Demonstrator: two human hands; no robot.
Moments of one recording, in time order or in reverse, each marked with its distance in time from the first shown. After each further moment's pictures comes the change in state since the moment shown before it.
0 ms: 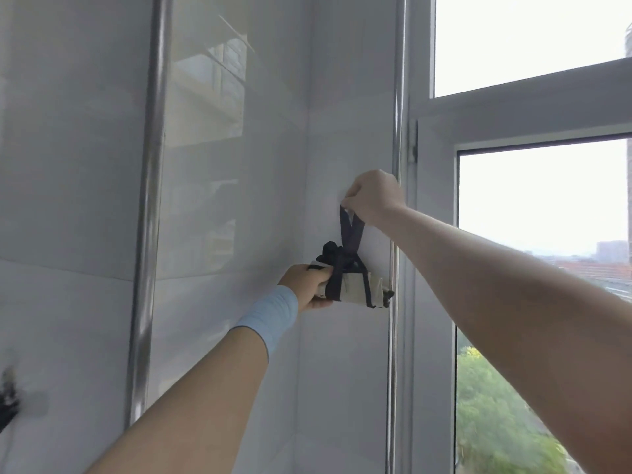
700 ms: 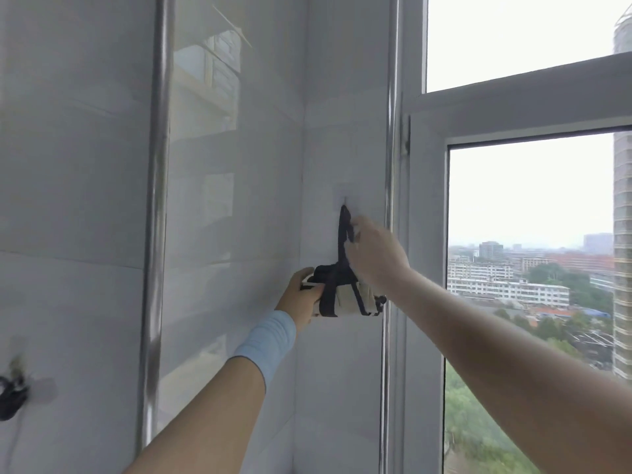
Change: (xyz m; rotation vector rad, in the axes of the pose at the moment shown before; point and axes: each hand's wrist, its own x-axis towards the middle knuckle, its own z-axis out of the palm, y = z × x) left_hand -0.034 -0.038 0.002 0.077 0.076 0.067; right_hand -0.099 0.029 0.027 -0.063 -0.085 -0.023
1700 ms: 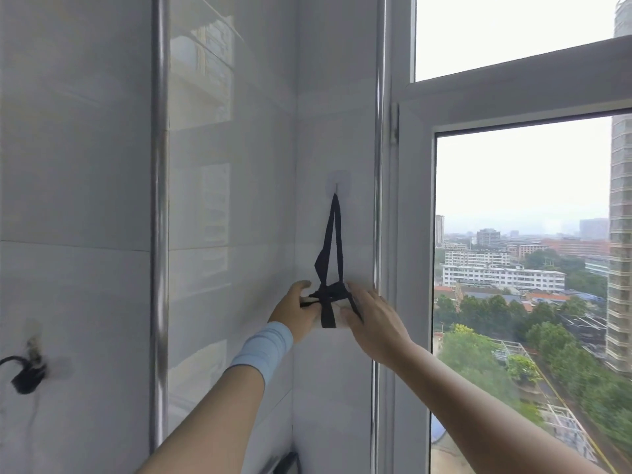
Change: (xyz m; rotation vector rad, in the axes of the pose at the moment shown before) left_hand -0.019 -0.049 -0.003 0.579 0.004 0.186; right_hand -0.119 0.061 0.057 0.046 -0.145 -0.042
